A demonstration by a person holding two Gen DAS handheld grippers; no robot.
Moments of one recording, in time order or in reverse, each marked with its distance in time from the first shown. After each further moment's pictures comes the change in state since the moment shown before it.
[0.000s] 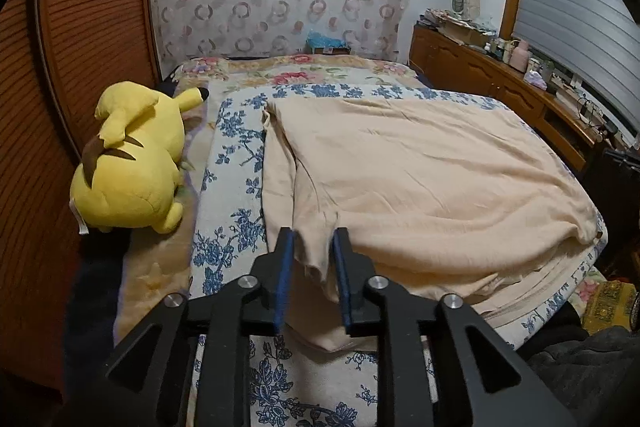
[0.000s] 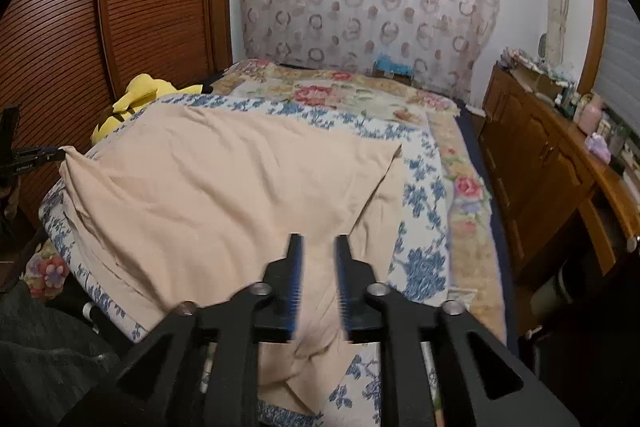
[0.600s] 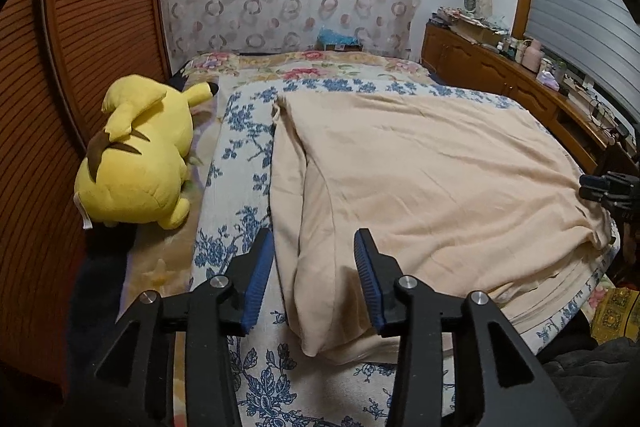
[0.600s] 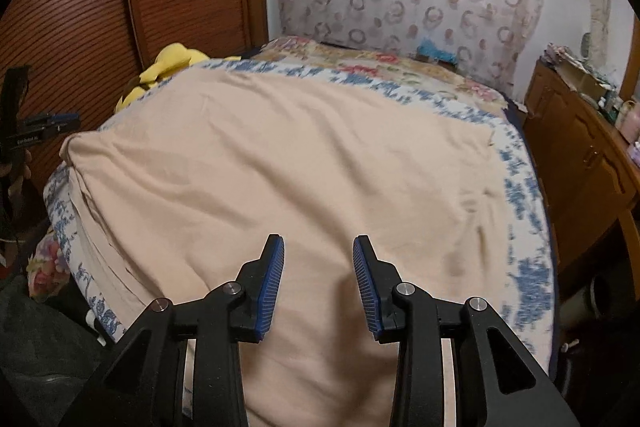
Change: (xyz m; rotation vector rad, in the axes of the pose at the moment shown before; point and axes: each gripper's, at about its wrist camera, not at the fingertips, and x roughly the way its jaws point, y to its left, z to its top) left arm 0.019 0.004 -0.003 -0.027 0.019 0.043; right arm 0.098 0.056 -0.006 -0.052 0.072 0.125
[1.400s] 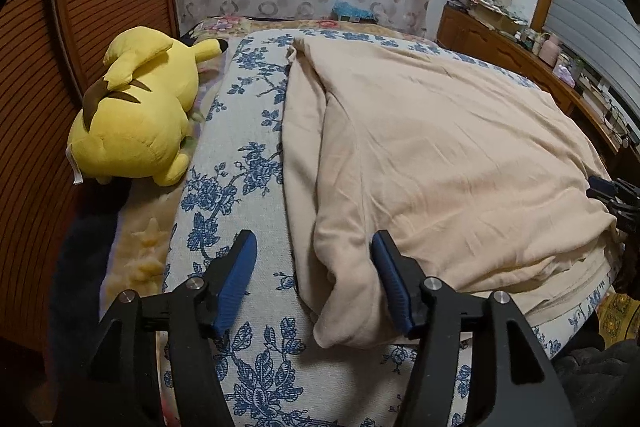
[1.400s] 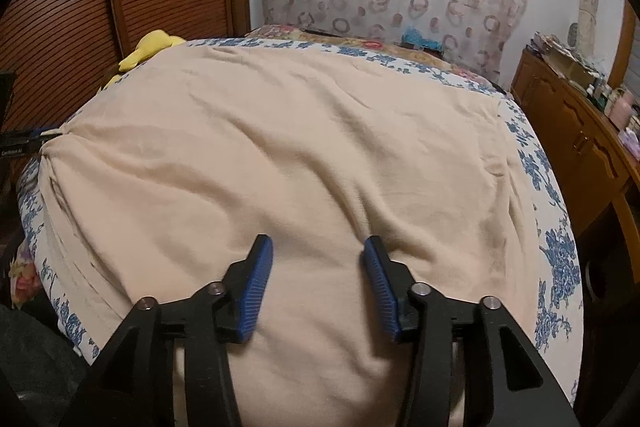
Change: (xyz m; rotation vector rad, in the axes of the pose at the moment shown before) left arm 0.033 0.009 -0.027 -0.059 0.093 0.010; right arm 0.036 0.014 -0.019 0.035 0.010 -0.071
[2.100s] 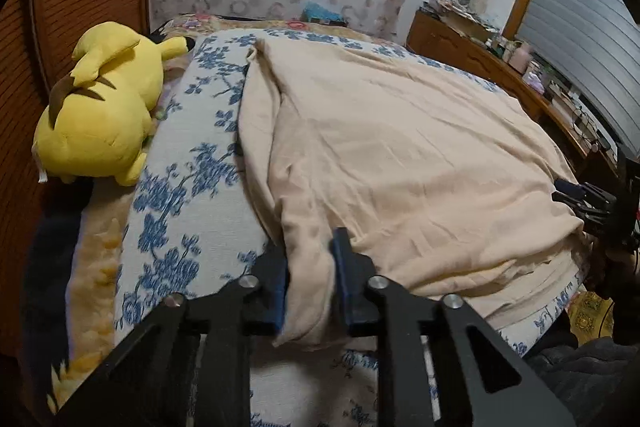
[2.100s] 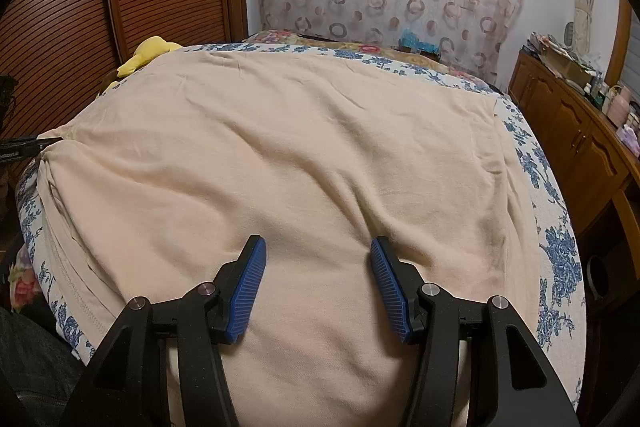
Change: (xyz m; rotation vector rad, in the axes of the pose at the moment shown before) left arm 0.002 -0.009 0.003 -0.010 -0.004 -0.145; right arm -0.004 -0.002 -0.004 0.001 -0.013 0.001
